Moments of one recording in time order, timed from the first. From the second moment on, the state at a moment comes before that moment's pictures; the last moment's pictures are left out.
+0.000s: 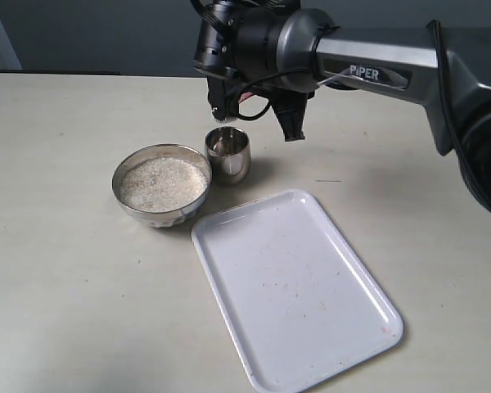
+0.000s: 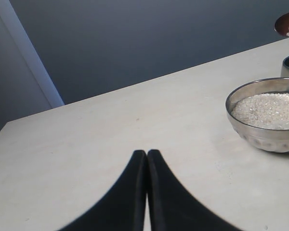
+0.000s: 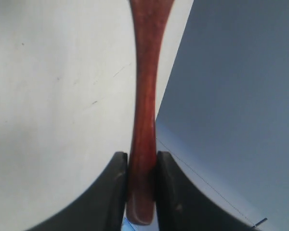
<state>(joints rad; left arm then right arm) -0.26 0.01 0.00 0.22 0.24 0.03 0.88 2.20 -1.81 -0.96 1.18 -0.44</state>
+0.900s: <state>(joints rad) -0.26 0.01 0.00 0.22 0.24 0.03 0.90 2.20 -1.81 -0.95 1.21 -0.40</state>
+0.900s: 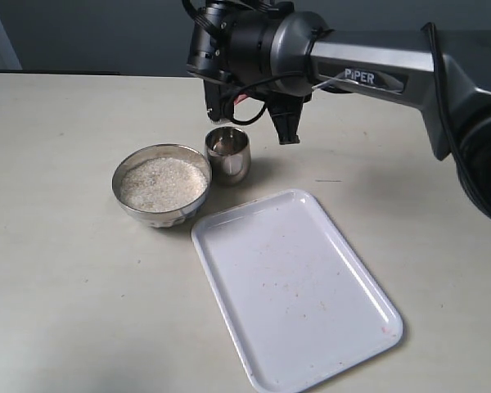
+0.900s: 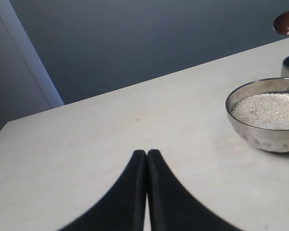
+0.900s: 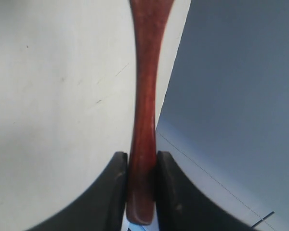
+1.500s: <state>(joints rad) -0.26 0.01 0.00 0.22 0.24 0.03 0.90 2.20 -1.81 -0.93 1.21 -0.37</state>
